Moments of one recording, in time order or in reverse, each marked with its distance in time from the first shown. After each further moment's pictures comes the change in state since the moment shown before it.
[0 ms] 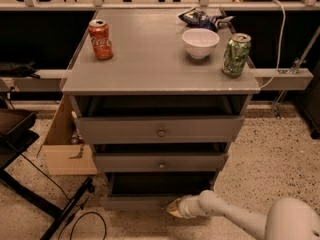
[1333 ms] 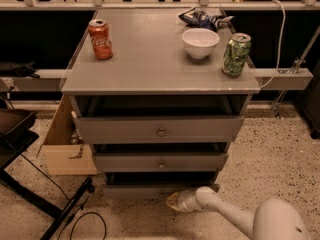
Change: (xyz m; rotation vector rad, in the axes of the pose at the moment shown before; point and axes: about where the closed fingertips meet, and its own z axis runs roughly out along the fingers) arm 0.006 -0.041 0.030 0.060 -0.018 -0.030
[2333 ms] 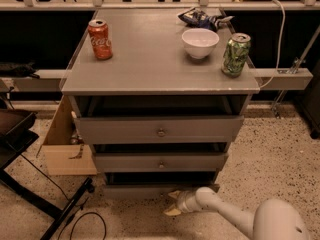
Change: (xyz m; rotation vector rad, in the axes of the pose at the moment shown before) arm 0.000 0.000 0.000 0.000 0.000 0.000
